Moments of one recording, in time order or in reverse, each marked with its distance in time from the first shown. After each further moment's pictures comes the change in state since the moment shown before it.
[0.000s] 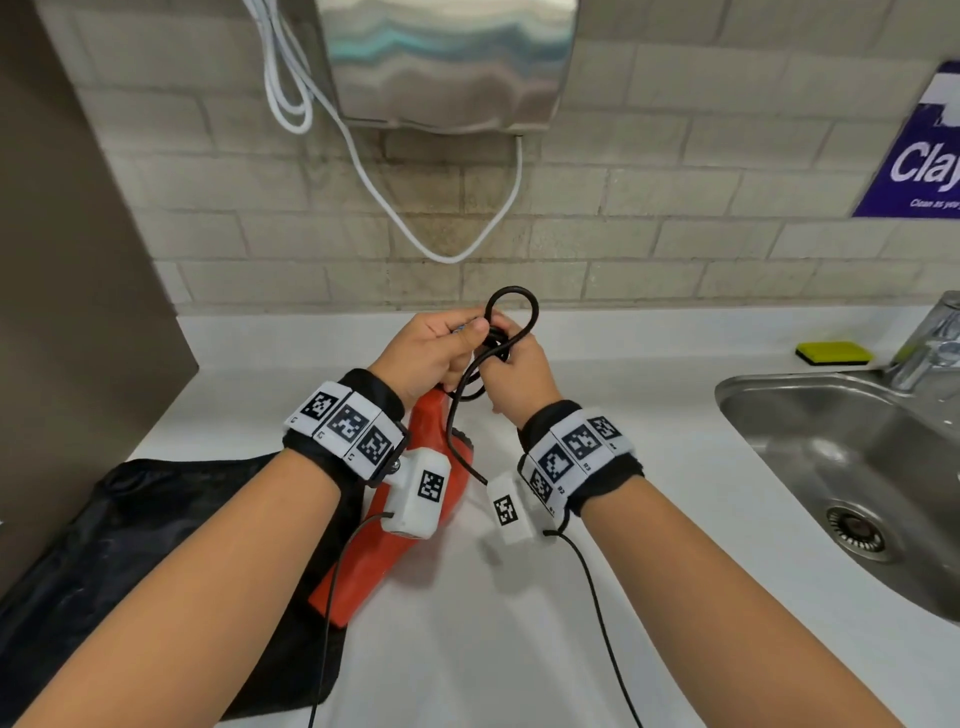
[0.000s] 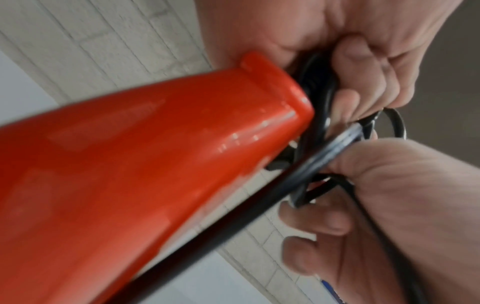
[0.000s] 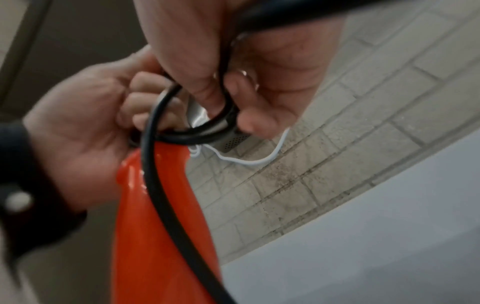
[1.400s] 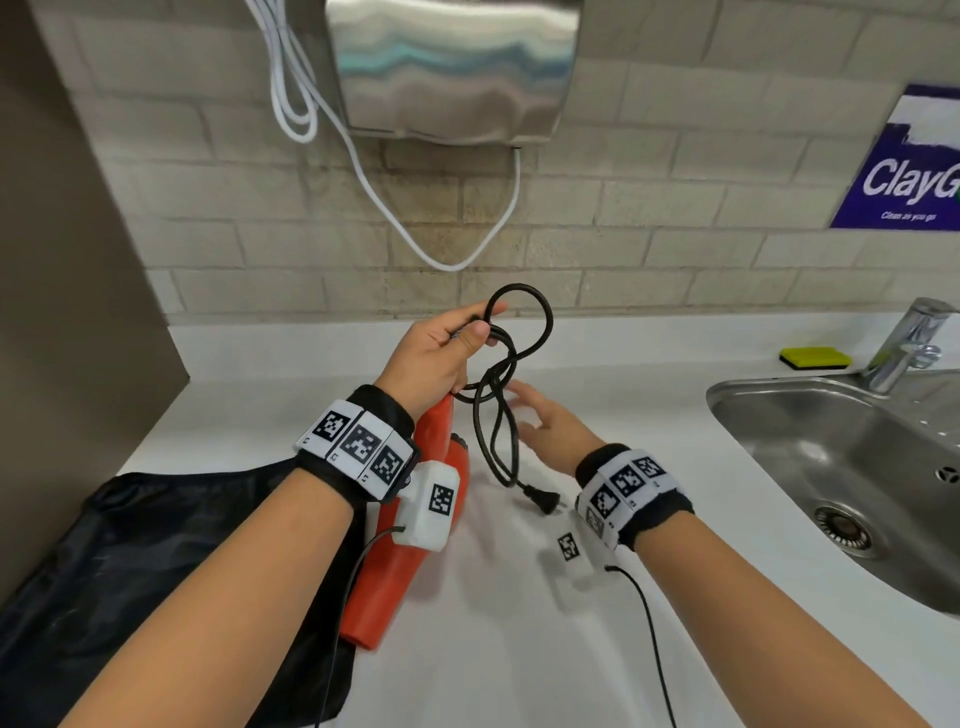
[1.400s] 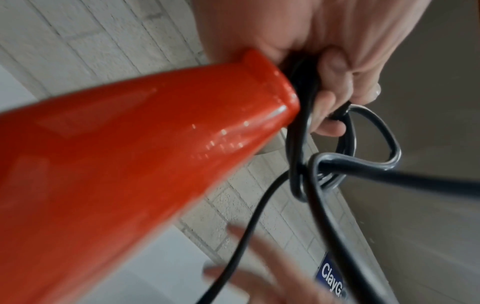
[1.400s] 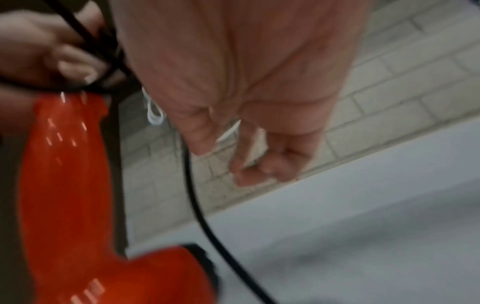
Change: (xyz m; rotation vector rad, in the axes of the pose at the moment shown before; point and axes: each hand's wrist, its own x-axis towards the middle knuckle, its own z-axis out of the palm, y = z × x) left_hand -0.006 -0.005 -0.004 0.106 0.142 0.148; right_hand -0.024 0.053 -0.037 -0.401 -0.366 0.229
